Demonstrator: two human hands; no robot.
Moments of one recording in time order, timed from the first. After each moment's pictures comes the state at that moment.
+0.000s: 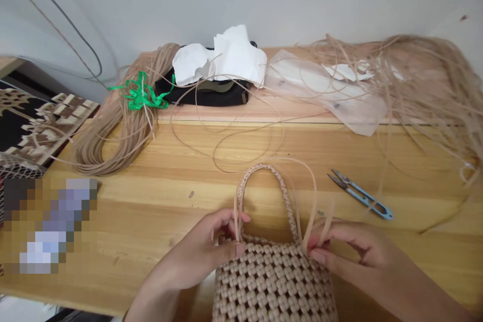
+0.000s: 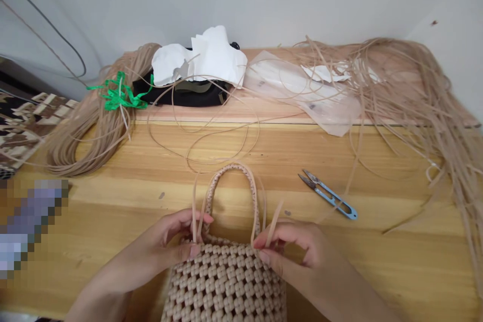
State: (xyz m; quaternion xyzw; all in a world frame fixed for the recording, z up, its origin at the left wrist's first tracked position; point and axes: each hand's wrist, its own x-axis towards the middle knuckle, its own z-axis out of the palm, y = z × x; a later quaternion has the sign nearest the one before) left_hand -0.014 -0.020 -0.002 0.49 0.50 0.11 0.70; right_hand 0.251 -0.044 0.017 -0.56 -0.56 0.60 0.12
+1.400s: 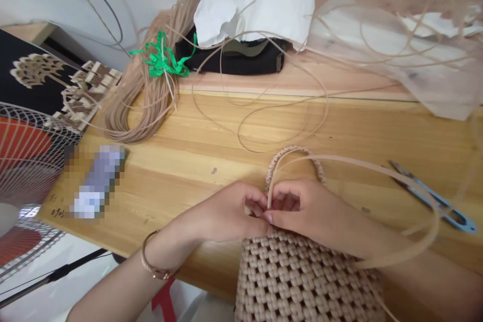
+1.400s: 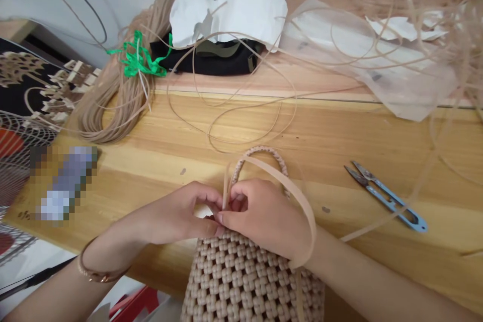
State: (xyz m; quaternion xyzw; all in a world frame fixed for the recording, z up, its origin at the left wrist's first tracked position) left_hand -0.010 0.009 0.005 0.50 0.50 0.02 0.70; right_hand 0.160 0.016 -0.004 -0.50 -0.60 0.63 0.04
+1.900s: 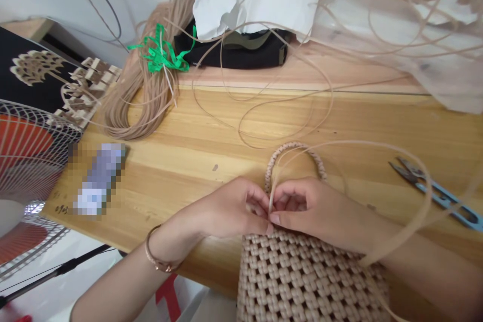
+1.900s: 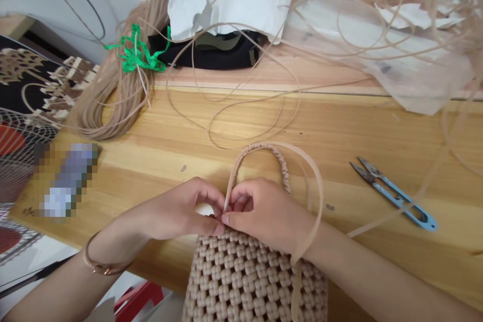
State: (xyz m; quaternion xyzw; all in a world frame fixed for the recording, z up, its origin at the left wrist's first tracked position) left_hand -0.011 0.012 0.002 0.45 0.50 0.01 0.74; right_hand 0.164 0.016 -0.006 -0.46 -0.56 0.68 0.04
